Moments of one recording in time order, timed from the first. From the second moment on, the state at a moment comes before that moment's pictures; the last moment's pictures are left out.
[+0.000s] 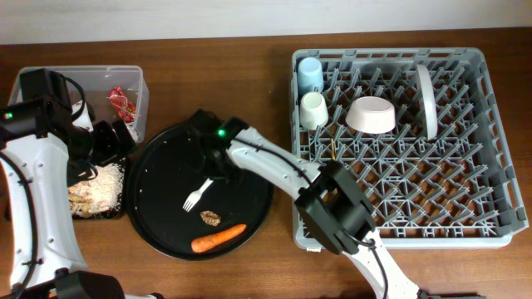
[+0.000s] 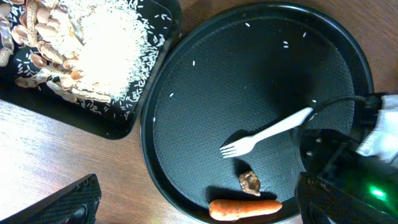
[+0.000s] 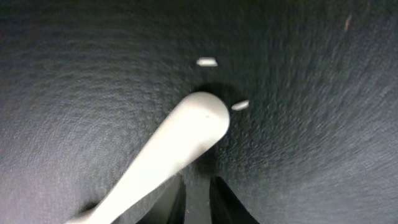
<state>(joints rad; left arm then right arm) 0.29 1.60 1.62 -1.40 0.10 -0.20 0.81 2.39 2.00 -1.00 -0.10 0.76</state>
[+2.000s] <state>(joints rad) 0.29 1.60 1.62 -1.41 0.10 -0.20 0.72 2.43 2.12 -1.45 -0.11 0.54</state>
